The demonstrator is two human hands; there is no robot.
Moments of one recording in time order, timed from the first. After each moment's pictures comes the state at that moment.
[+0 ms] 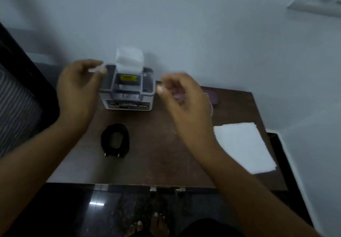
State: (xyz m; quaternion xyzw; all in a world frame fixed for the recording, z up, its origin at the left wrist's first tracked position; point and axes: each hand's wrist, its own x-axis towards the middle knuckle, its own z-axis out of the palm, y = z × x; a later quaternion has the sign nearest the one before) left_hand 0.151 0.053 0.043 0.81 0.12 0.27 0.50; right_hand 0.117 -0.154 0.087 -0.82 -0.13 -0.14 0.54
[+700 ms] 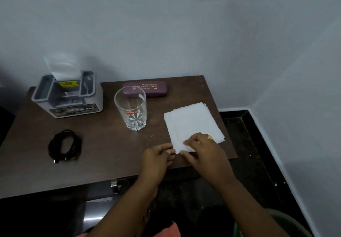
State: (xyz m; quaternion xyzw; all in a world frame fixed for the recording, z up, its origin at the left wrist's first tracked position) left_hand 0.039 -0.207 -0.005 0.66 0.21 -0.22 0.69; right_hand 0.033 -0.358 -0.031 -0.98 -0.08 -0.06 0.17
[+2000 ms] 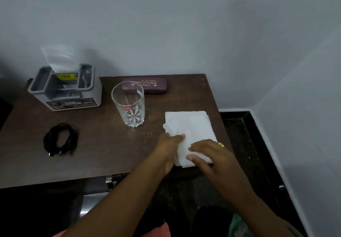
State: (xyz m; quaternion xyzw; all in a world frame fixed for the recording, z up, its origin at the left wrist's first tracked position) left_hand 0.075 -0.242 -0.022 0.53 0.26 -0.29 0.75; right_hand 0.006 -0.376 0.006 -0.93 -0.11 -0.07 0.34
